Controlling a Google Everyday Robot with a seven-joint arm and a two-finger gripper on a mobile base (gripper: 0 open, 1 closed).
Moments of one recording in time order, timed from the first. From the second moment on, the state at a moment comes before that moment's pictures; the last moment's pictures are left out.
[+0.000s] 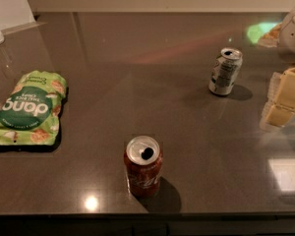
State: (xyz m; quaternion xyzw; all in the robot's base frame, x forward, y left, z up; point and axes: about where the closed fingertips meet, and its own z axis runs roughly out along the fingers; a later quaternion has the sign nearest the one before) arm 0.438 -0.217 0.976 -0.60 0.78 -0.03 0.16
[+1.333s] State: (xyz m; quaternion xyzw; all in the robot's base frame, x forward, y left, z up) arm 0.526 -0.223 0.968 -0.53 0.81 -0.01 0.25
